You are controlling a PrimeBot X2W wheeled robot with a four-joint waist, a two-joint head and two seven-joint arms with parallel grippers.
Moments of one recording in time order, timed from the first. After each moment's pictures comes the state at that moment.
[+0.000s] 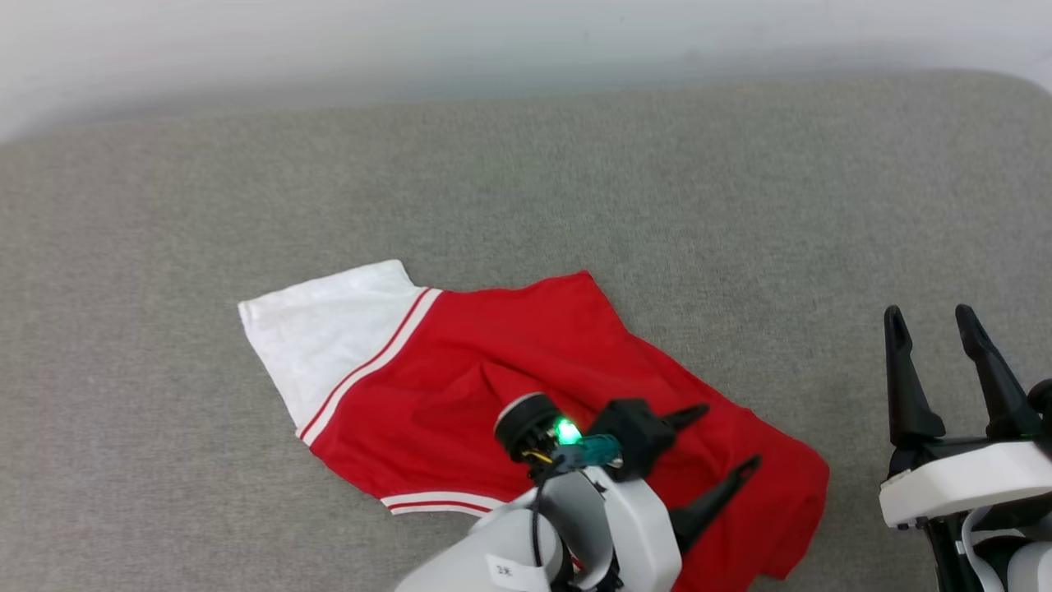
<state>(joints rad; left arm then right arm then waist) -0.51 0.12 -0.97 0.26 -0.55 -0.12 0.04 -0.06 -0.05 -0.14 -0.12 0.17 0.13 -0.01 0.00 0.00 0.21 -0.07</state>
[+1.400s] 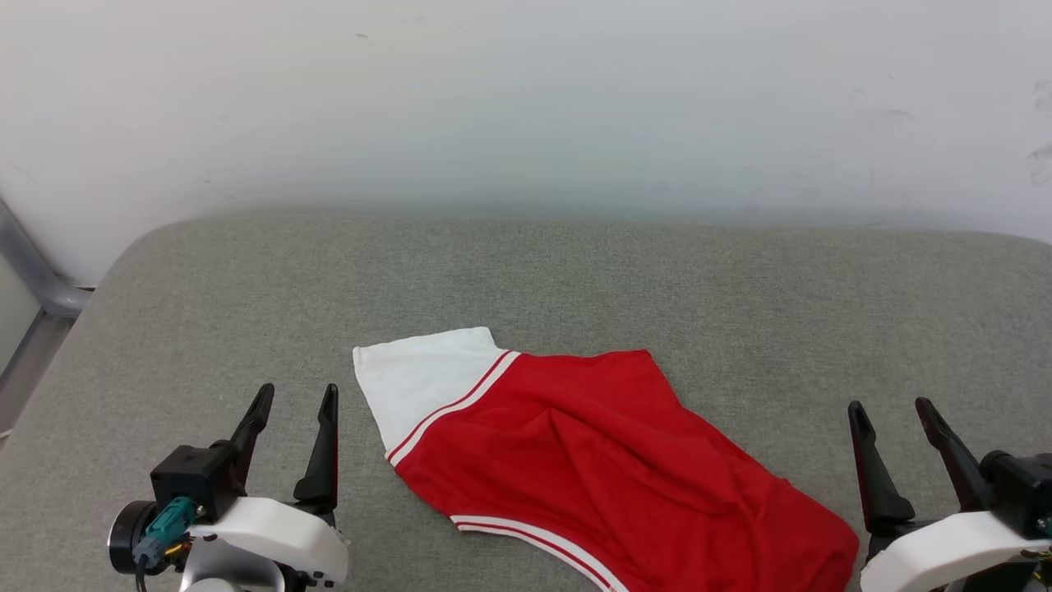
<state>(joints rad) -0.09 0.45 -0.40 0.07 -0.61 0.21 -0.26 0.11 -0.05 -0.10 -0.16 0.15 0.13 0.07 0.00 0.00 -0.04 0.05</state>
